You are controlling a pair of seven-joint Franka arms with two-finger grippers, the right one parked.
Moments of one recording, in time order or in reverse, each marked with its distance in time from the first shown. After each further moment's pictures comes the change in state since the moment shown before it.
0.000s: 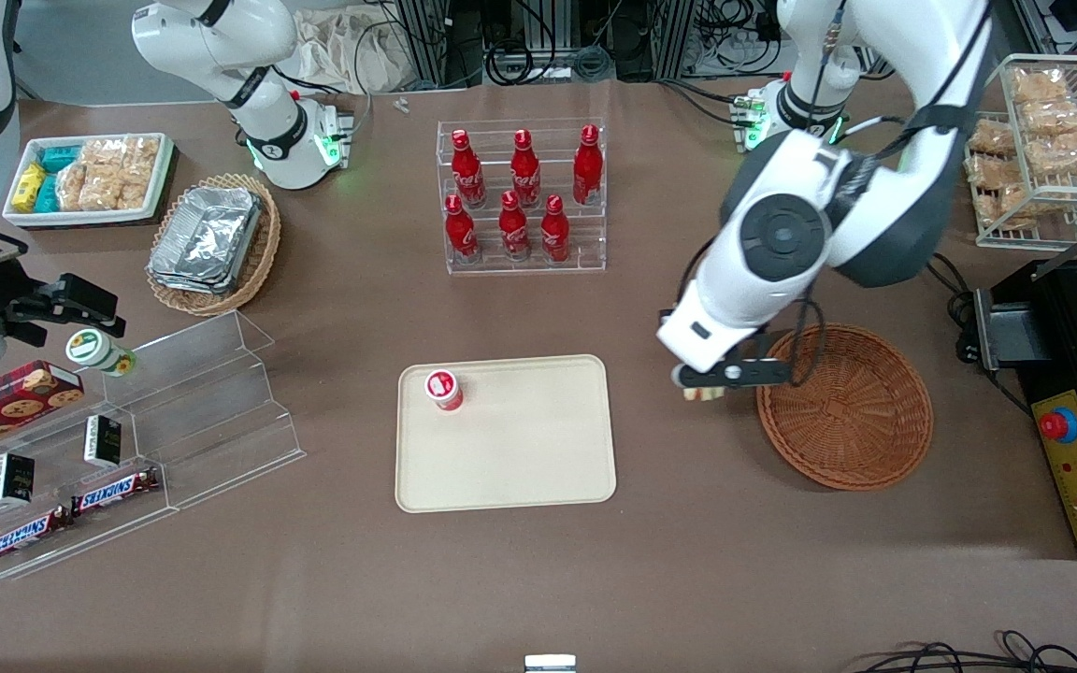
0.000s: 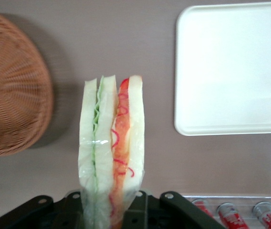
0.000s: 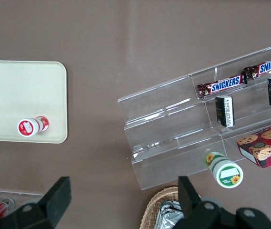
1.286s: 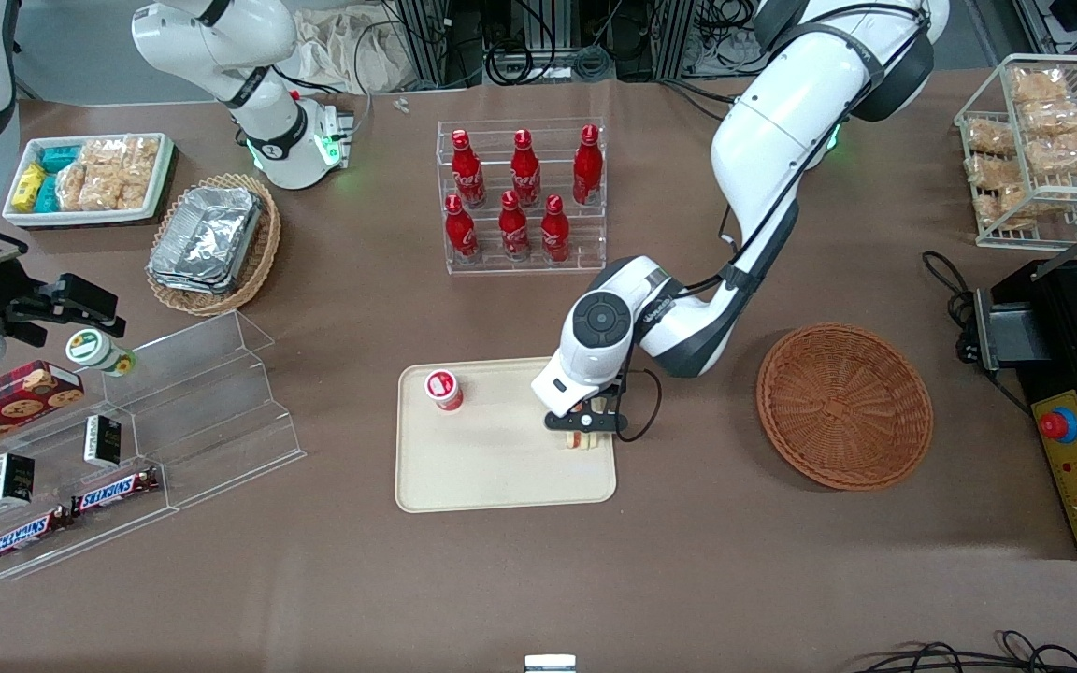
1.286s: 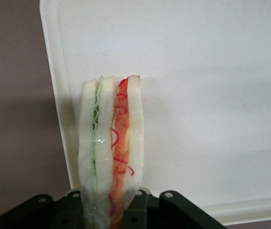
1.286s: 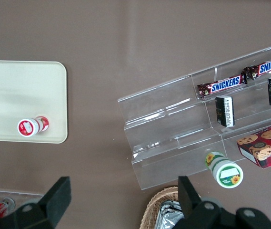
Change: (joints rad) arm -0.166 0.425 0.004 0.064 0.160 0.494 -0.164
